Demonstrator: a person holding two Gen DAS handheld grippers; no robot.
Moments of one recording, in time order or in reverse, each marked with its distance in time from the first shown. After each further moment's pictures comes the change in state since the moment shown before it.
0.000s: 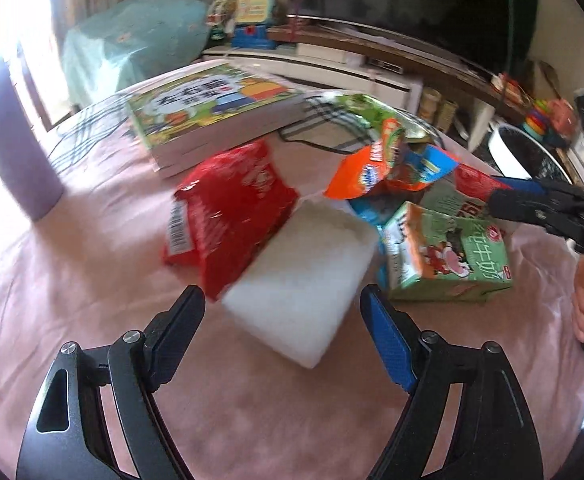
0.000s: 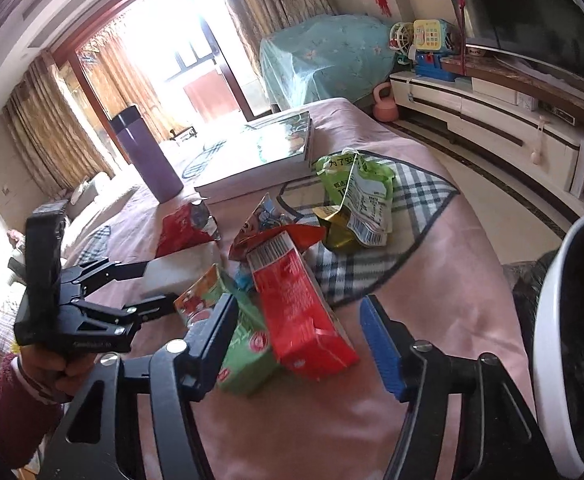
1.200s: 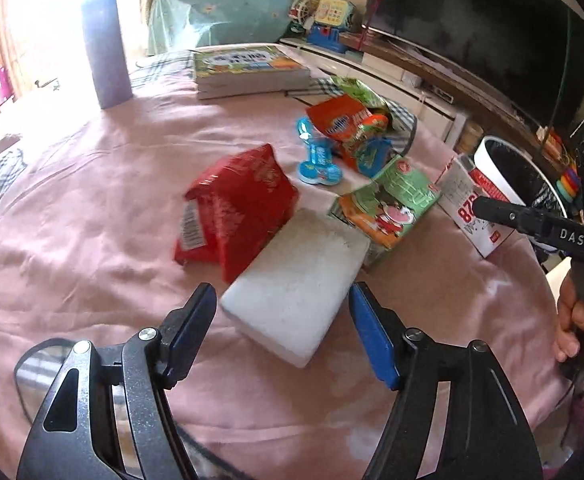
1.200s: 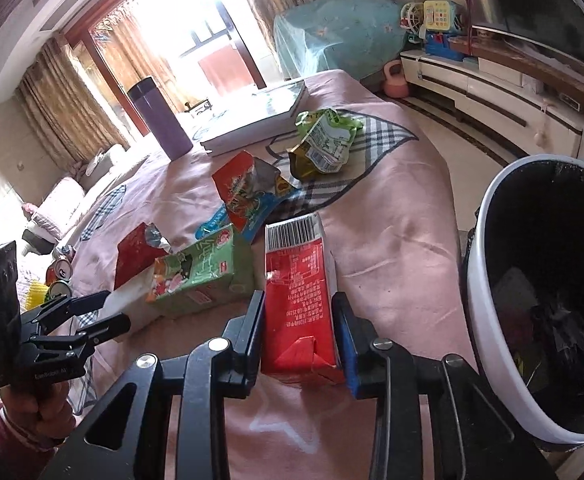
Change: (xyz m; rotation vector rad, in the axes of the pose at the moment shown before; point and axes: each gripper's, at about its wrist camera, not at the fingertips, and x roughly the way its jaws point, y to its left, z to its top) left arm -0.064 -0.097 -0.072 -0.322 0.003 0.162; right arm -0.050 -0.043 -0.042 -0.030 0.092 0.075
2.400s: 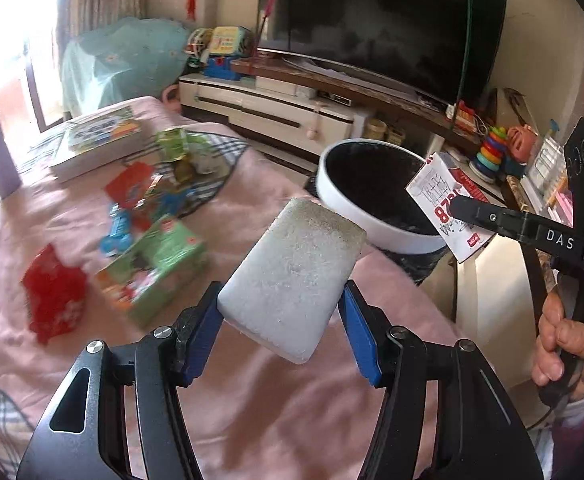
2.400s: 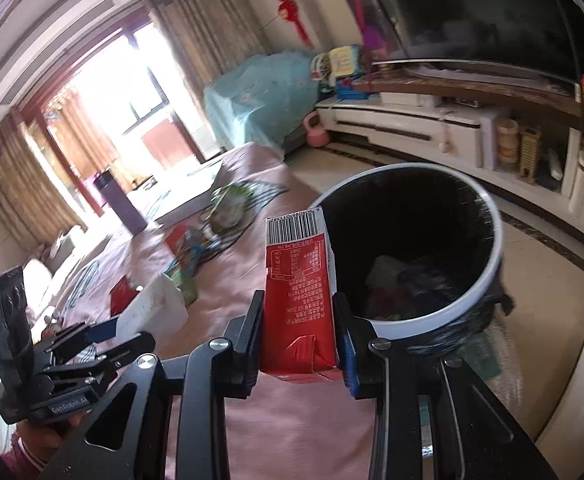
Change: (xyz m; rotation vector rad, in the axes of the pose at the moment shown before) left arm -0.027 -0.149 0.019 0.204 -0.103 -0.226; right arm -0.132 -0.057 -0.044 0.217 -0.250 -0.185
